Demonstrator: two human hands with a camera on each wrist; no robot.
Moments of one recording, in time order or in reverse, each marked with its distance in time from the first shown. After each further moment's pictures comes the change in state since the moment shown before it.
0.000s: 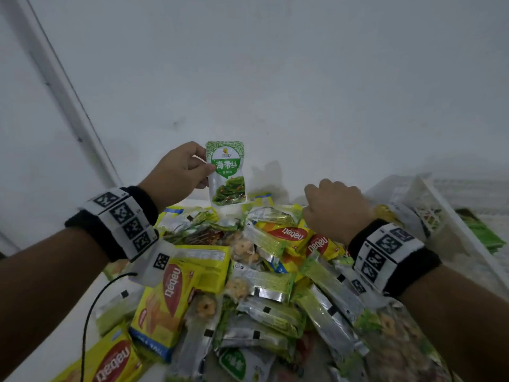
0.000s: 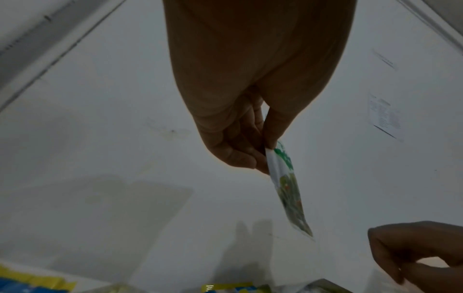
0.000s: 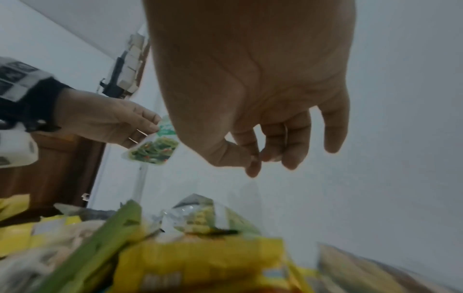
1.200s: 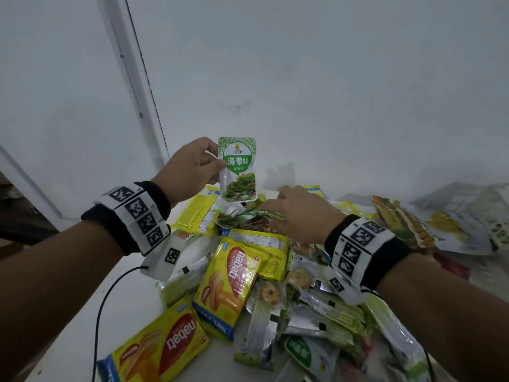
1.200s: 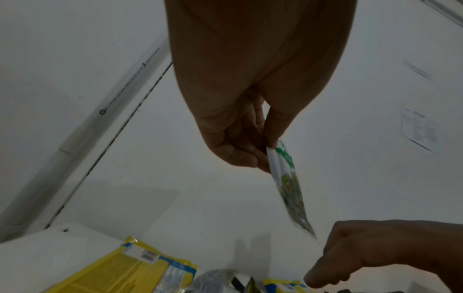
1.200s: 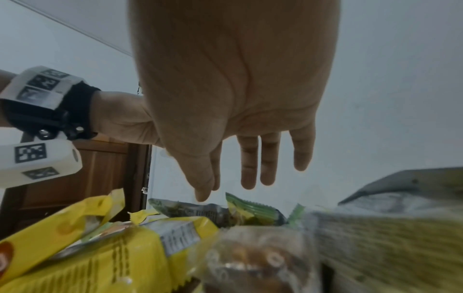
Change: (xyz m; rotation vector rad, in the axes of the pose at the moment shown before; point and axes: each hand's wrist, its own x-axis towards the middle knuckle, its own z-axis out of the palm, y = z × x) left_hand -0.026 -0.073 -0.075 -0.096 0.041 -0.053; right_hand 0.036 -0.150 -0.003 0.167 -0.187 -0.444
